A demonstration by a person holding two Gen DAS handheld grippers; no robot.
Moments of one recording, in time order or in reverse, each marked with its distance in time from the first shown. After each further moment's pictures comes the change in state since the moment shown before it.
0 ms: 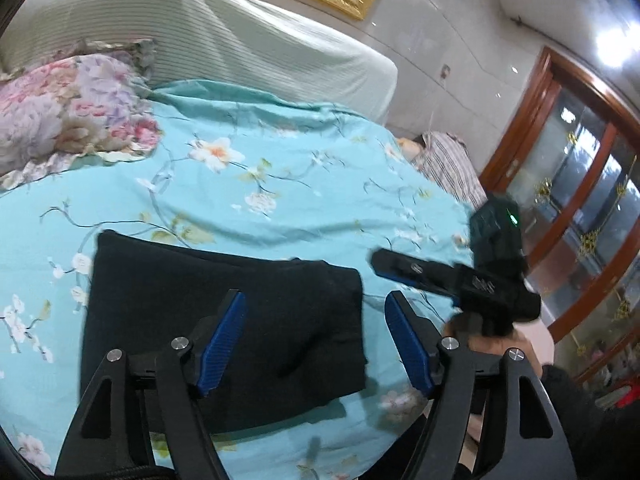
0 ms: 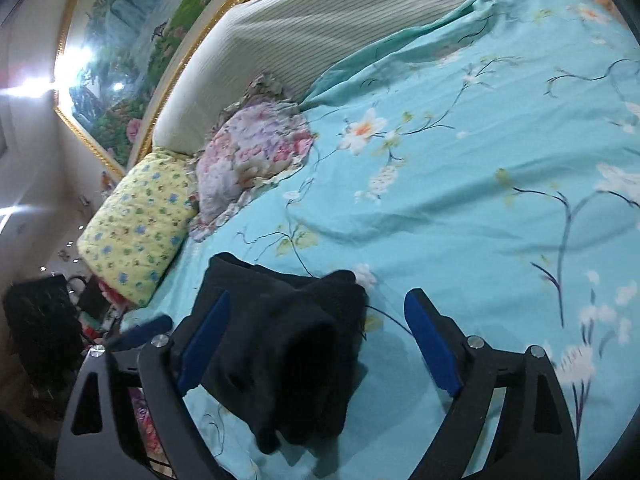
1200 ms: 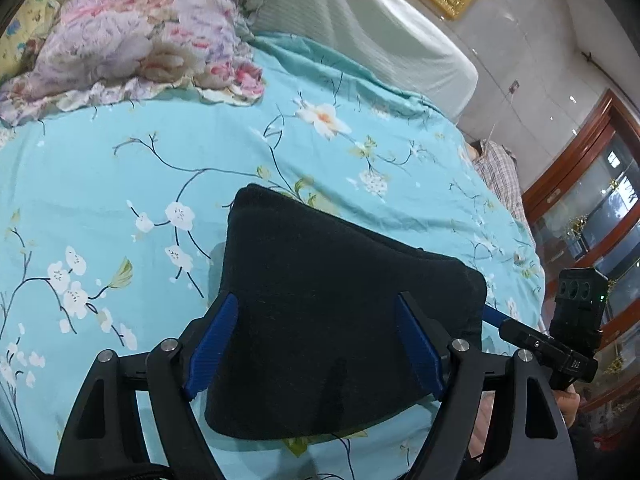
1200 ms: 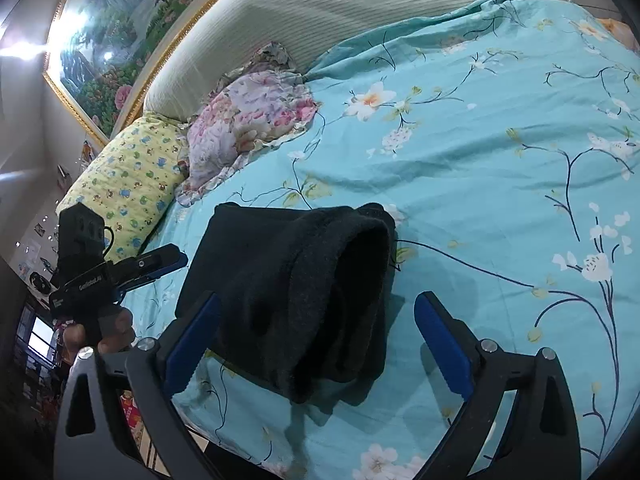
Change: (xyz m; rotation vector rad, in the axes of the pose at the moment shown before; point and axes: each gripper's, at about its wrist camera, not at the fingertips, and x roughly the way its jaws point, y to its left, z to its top) left arm 0.004 0.125 -0.001 -0.202 0.119 0.094; right arm 0.003 0.047 -0.047 -0.055 0.060 -0.102
